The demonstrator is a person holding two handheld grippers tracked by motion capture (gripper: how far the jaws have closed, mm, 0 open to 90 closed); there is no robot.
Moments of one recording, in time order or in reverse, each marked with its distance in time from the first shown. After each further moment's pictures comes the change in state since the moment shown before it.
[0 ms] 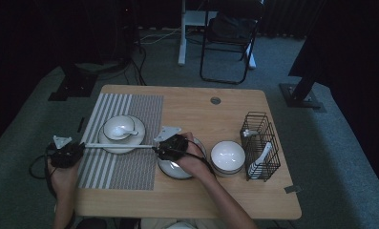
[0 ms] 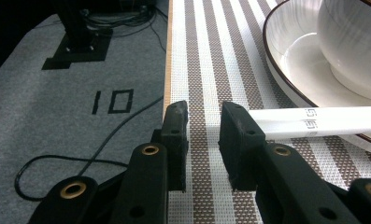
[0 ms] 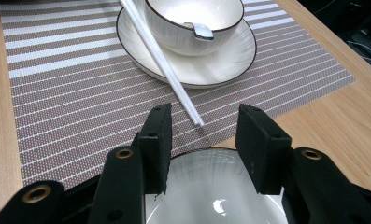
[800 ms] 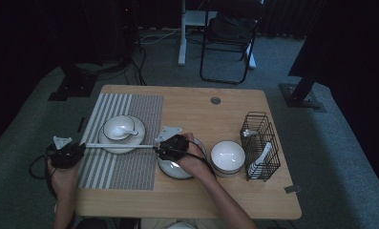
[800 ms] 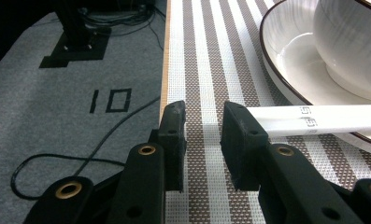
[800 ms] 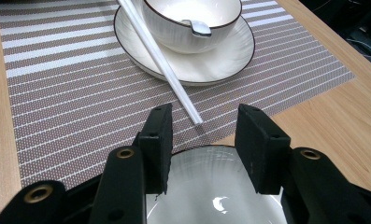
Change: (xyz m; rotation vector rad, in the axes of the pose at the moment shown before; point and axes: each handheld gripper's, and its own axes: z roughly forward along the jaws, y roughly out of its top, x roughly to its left) left arm 0.000 -0.002 -0.001 0.000 -0.005 -0.017; right arm -0.001 -0.002 0.000 0.001 -0.003 0.008
